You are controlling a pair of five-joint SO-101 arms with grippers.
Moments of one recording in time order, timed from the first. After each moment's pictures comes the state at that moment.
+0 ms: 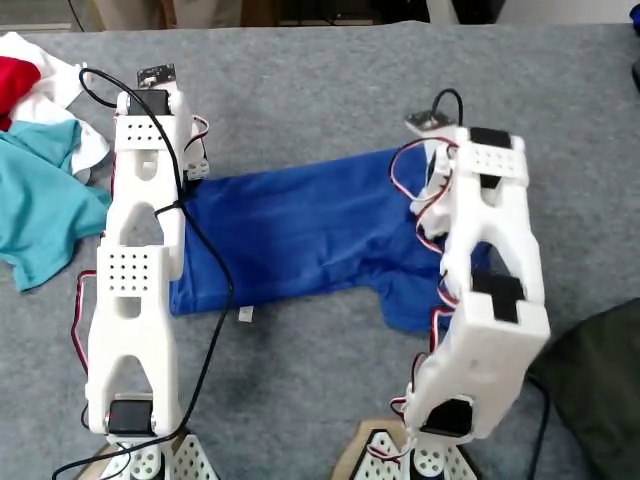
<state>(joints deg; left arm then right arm) -4.1 62.6 -71.6 100.1 5.2 6.7 21.2 -2.9 82.8 21.4</state>
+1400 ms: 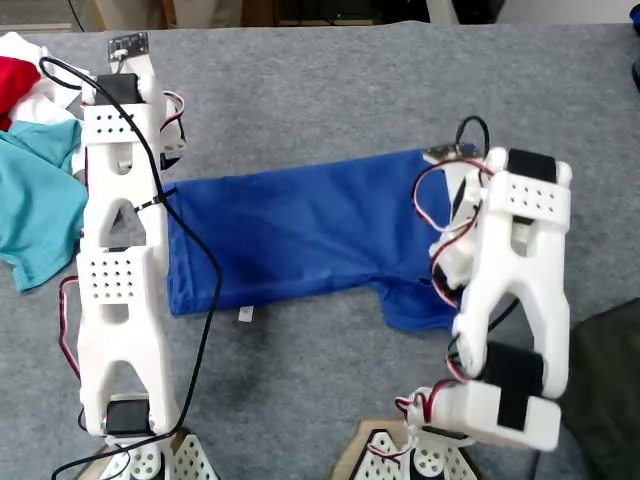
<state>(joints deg) -7.2 54.3 -71.6 100.1 2.0 11.4 -4.4 16.0 100.5 23.4</state>
